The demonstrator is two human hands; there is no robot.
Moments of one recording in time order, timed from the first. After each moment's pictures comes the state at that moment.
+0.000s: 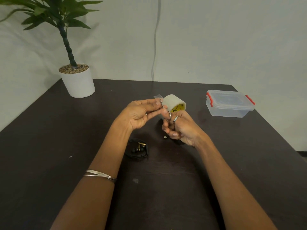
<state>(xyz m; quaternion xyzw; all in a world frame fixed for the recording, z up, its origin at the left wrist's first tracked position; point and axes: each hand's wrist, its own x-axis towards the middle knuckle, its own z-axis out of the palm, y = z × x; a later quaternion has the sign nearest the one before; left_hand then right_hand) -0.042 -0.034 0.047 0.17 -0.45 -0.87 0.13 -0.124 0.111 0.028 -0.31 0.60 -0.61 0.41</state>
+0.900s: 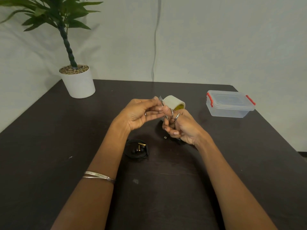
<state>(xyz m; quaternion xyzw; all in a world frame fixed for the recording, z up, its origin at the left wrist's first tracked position) -0.037 -0.034 0.053 0.17 -0.51 -0.83 0.12 -0.127 0.109 0.030 -0.30 0.60 -0.62 0.41</state>
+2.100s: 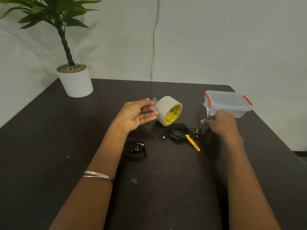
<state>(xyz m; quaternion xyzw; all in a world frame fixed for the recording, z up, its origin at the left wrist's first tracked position) -0.045 -0.046 0.037 0.27 -0.49 -0.81 0.15 -0.197 0.183 0.031 -0.16 0.96 -0.23 0.00</state>
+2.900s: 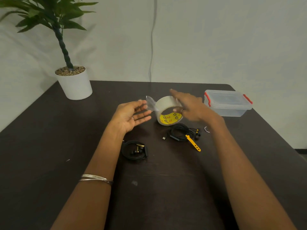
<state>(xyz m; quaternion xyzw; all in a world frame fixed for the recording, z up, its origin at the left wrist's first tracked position) -0.045 -0.059 0.028 0.30 -0.49 -0.80 0.18 -0.184 0.110 0.064 -0.48 0.86 -0.15 0.05</state>
